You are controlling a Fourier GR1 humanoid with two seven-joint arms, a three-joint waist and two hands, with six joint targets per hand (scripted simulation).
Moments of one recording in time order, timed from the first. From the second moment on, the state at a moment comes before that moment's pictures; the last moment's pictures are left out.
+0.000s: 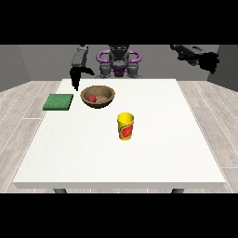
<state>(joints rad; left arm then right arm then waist) -0.86 0.60 0.39 -0.87 0.28 -0.23 -0.35 -0.21 -0.07 -0.13 -1.55 -0.19 0.04 -0.10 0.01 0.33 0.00</state>
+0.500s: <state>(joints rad) -0.96 0.70 0.39 -0.94 0.32 -0.25 -0.19 -0.33 -0.10 -0.23 -1.15 -0.23 0.11 -0.28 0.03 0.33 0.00</state>
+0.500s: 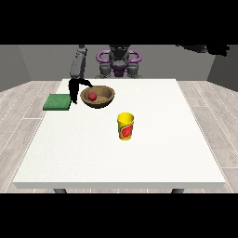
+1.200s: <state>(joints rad) -1.02 0.77 0.41 -0.99 0.38 -0.27 -0.10 -0.47 -0.13 -0.29 -0.89 -0.26 0.12 -0.39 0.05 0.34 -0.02</state>
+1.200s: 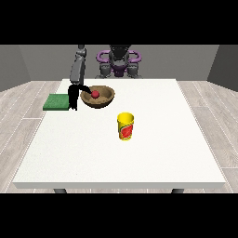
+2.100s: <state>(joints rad) -1.10 0.80 0.40 -1.01 0.42 -0.29 -0.03 -0.53 -0.07 -0.26 -0.87 -0.16 -0.11 -0.41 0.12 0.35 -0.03</state>
